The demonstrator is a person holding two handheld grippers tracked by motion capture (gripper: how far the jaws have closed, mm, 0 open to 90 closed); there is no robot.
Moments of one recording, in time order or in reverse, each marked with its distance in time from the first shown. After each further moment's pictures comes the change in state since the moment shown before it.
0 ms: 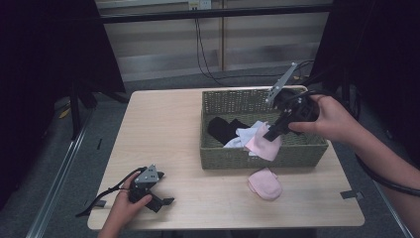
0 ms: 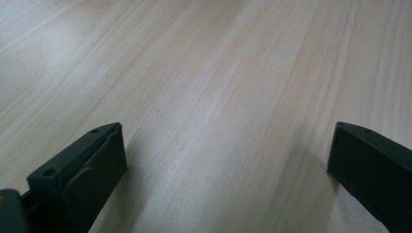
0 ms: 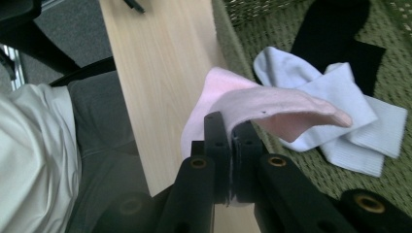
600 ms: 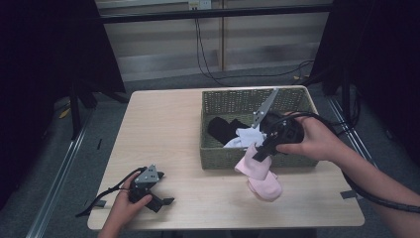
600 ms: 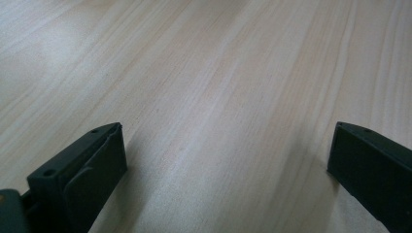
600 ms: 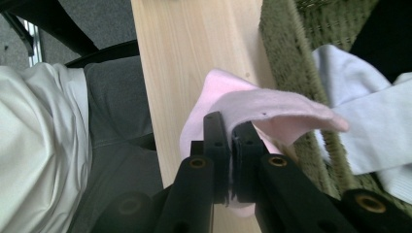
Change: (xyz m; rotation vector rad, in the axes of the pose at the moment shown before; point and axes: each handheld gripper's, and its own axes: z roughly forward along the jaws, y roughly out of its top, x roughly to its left) left arm 0.000 0.000 0.000 -0.001 0.000 -0.002; right arm 0.025 -0.001 0.047 0.031 0.074 -0.077
